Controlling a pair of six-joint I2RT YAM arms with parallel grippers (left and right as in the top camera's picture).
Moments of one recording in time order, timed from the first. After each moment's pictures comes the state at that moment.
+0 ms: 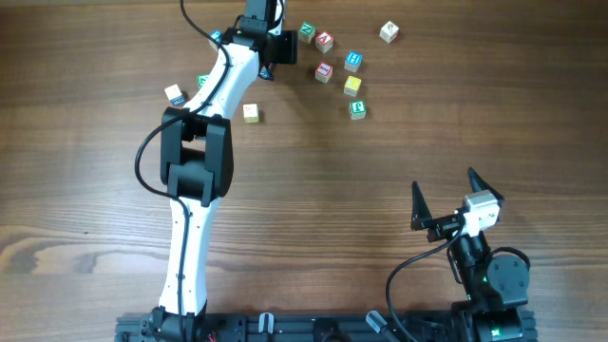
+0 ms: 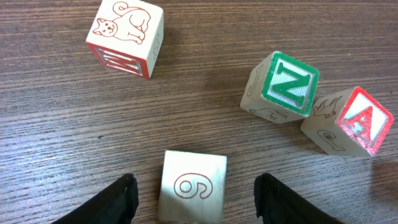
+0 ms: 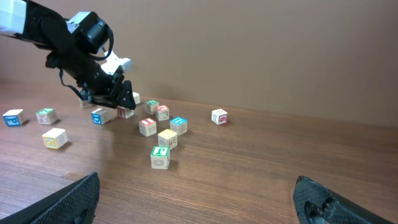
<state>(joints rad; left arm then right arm) -0.26 2.56 2.18 -0.53 0.08 -0.17 0.13 0.02 0.01 0.00 -0.11 -0.04</state>
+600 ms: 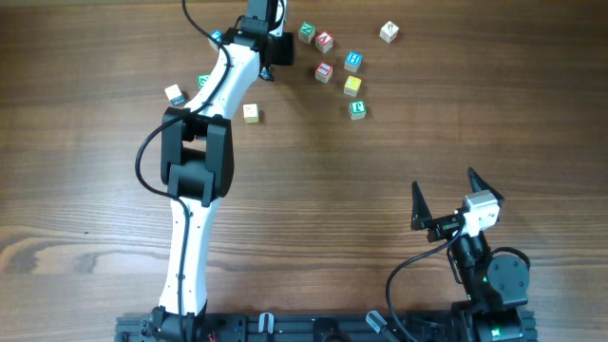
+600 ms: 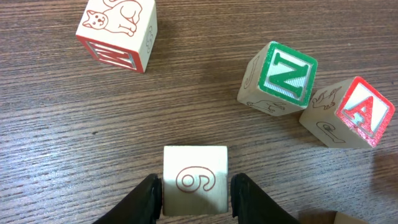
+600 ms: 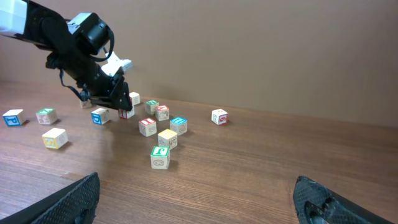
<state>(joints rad) -0.26 2.56 2.18 -0.54 0.08 -0.16 0.13 0.02 0.01 0.00 -0.11 -0.04</state>
